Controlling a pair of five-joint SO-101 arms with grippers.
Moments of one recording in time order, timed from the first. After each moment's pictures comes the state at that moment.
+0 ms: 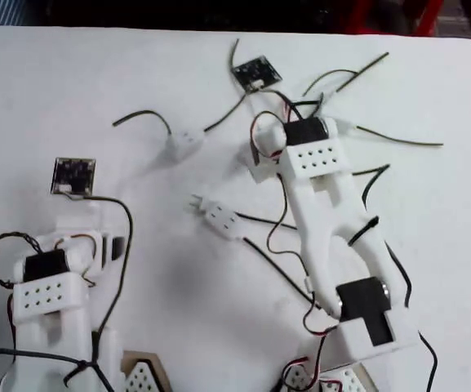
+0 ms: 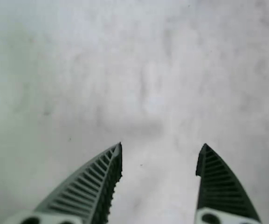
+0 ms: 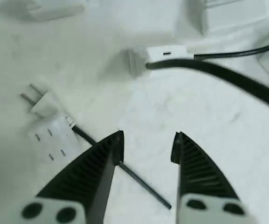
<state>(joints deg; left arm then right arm) -20.5 -52.0 70.9 54.6 -15.2 -17.4 1.1 4.0 72.4 14.6</state>
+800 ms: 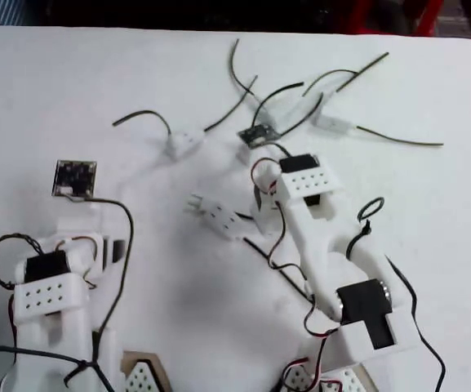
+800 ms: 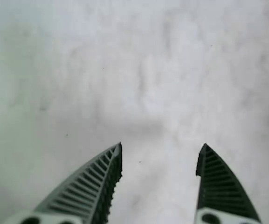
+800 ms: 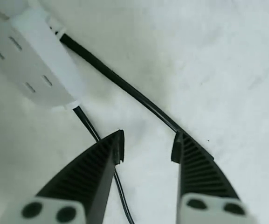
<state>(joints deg) -20.6 -52.0 72.0 54.5 -15.2 -17.5 0.7 25.9 69.2 15.3</state>
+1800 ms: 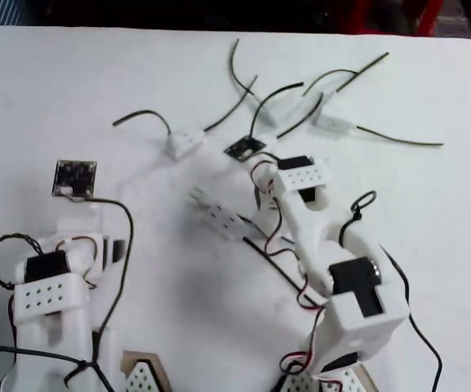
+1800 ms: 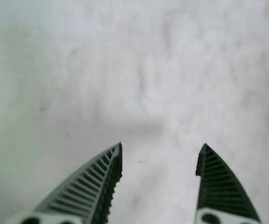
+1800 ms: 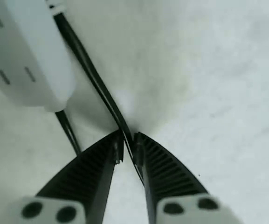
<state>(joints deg) -20.6 -52.0 72.0 54.5 -15.2 -17.5 8.1 24.4 65.3 30.3</state>
